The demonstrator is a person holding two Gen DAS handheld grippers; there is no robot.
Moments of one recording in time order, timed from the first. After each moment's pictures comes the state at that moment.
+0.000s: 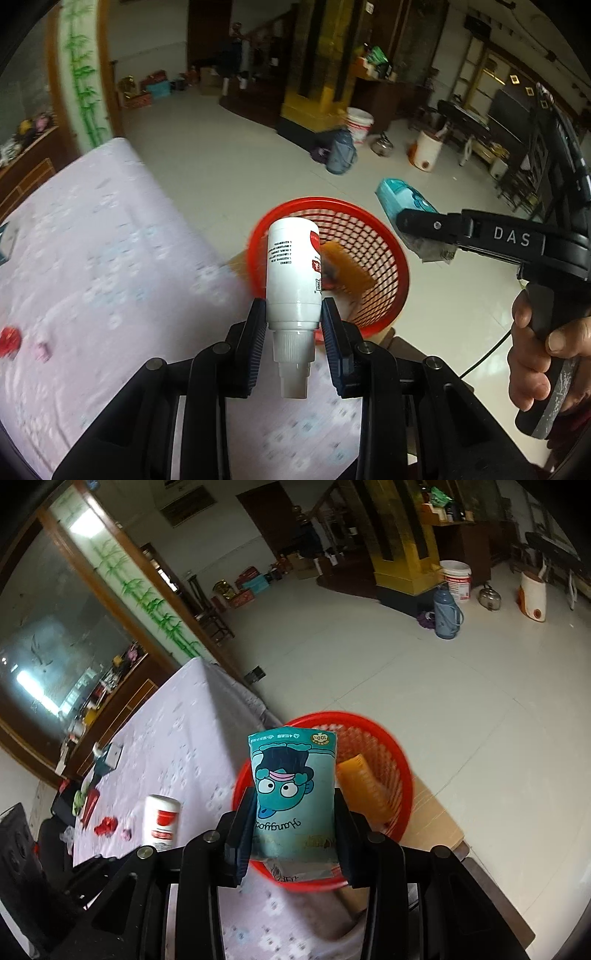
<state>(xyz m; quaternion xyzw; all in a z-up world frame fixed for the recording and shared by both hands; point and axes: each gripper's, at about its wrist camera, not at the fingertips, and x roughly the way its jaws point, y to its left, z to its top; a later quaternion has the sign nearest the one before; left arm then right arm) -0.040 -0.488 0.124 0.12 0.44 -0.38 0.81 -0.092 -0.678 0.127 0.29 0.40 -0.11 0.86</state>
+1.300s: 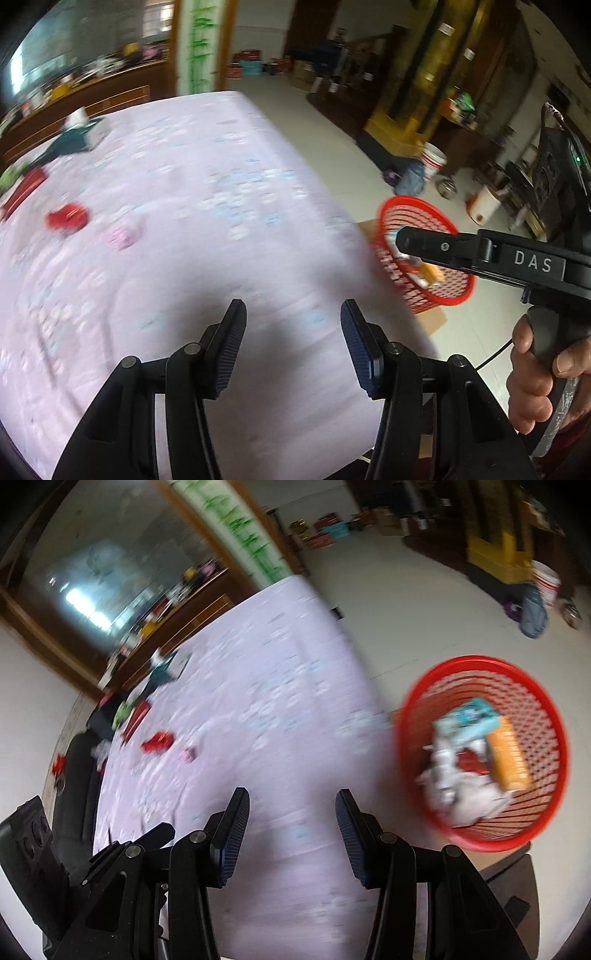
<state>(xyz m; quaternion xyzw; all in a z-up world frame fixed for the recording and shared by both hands) -0.048 -0.311 0.114 0.00 0.47 -0.22 0.85 -0.032 -0.509 0.110 0.23 0.48 0.06 0.85</state>
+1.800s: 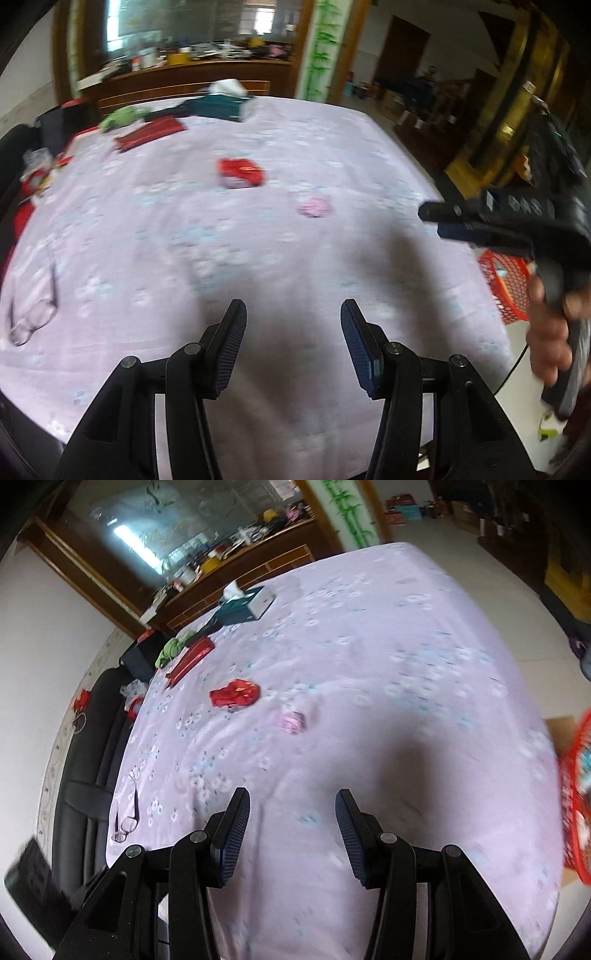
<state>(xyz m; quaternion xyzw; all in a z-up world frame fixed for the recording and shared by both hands) -0.076 -0.113 0.112 -0.06 0.45 -0.07 0.89 0.044 -0.341 0.100 0.17 0.52 0.17 0.82</state>
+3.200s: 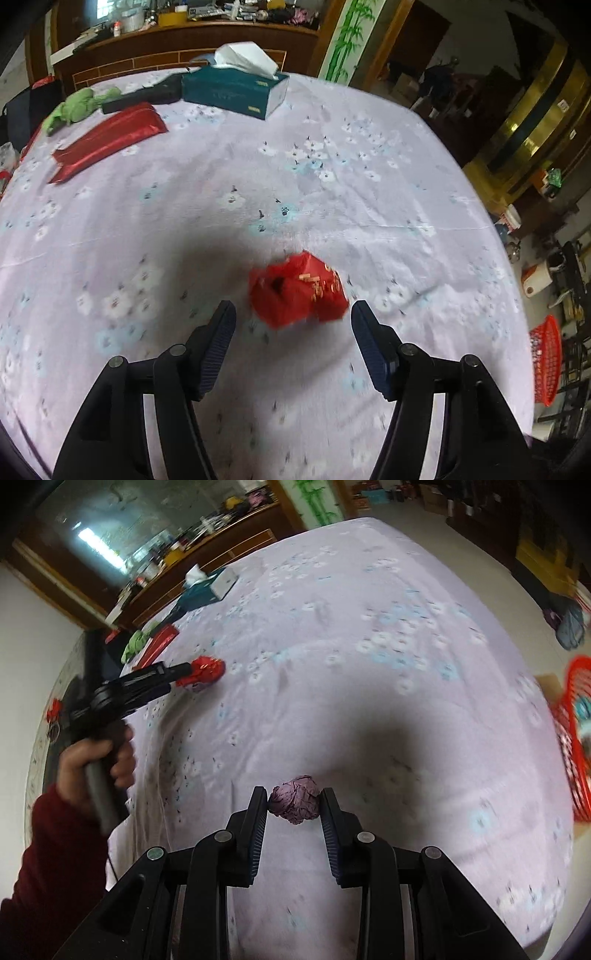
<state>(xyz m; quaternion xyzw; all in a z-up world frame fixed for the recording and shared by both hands) 0.181 -0.070 0.041 -0.08 0.51 -0.09 0.85 0.014 -0.352 0.074 0.19 0.54 0.10 0.81</state>
